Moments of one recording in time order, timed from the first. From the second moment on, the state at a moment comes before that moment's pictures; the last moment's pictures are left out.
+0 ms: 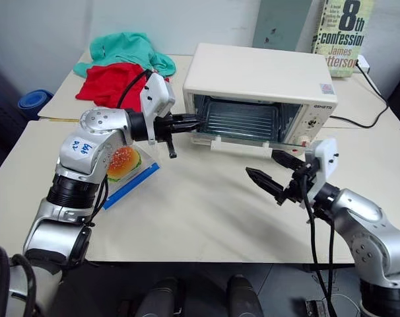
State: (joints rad) left arm -0.93 0.46 -0.17 0.11 -0.26 0.47 -0.86; right arm -0.09 -0.65 -0.34 -0.50 0.85 0.64 0.63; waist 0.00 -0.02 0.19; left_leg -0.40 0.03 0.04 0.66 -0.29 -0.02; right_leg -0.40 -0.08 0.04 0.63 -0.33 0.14
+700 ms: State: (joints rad) left arm -0.77 0.37 -0.33 0.15 -0.09 0.49 -0.81; right arm 0.24 -0.85 -0.75 -0.76 1.24 0.72 0.64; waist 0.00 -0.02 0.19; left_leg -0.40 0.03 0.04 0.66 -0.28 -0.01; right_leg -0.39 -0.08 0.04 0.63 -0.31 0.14
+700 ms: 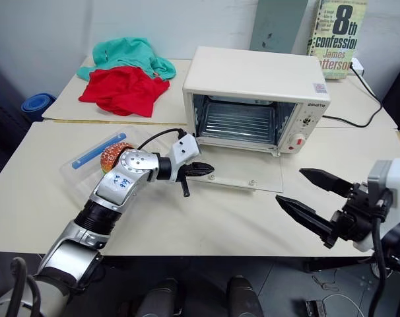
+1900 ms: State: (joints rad) left arm -0.35 0.32 0.90 -0.72 -0.44 1.62 -0.20; right arm -0.50 -0.89 -0.16 -0.27 1.00 0.72 1.00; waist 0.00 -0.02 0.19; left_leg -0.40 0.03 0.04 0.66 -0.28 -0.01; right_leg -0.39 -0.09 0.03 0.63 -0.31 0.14
